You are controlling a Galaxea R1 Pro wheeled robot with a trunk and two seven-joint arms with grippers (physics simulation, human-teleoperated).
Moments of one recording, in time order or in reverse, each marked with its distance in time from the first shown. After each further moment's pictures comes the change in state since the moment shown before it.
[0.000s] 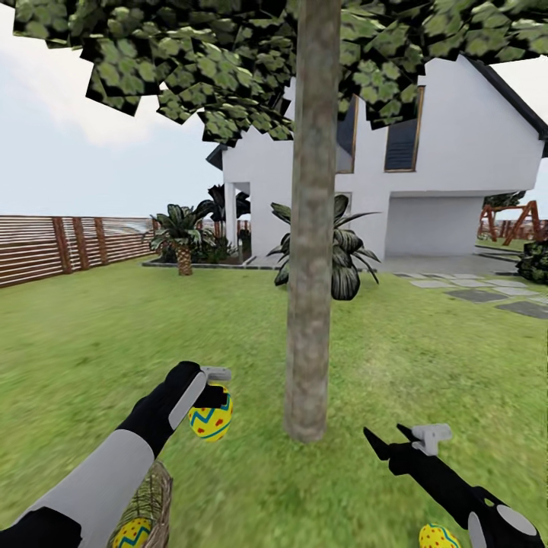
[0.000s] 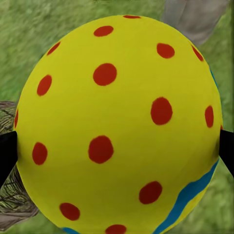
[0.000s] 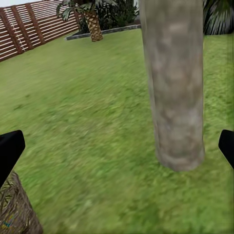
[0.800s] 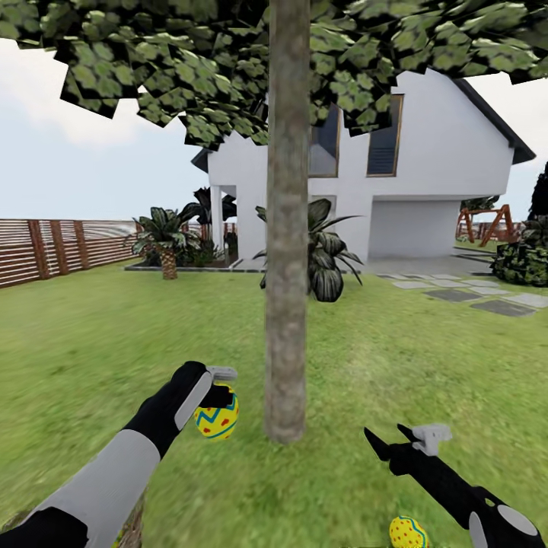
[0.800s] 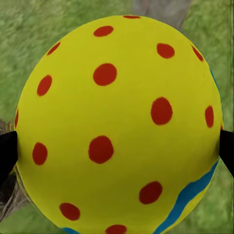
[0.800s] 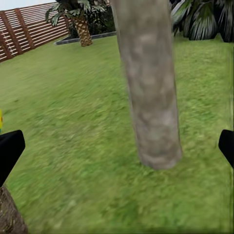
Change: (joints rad) left arm 0.000 -0.027 -0.001 0.000 -0.001 -0.003 0.009; right arm 0.000 -0.004 -0.001 0.003 0.000 -0.001 0.006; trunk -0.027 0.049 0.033
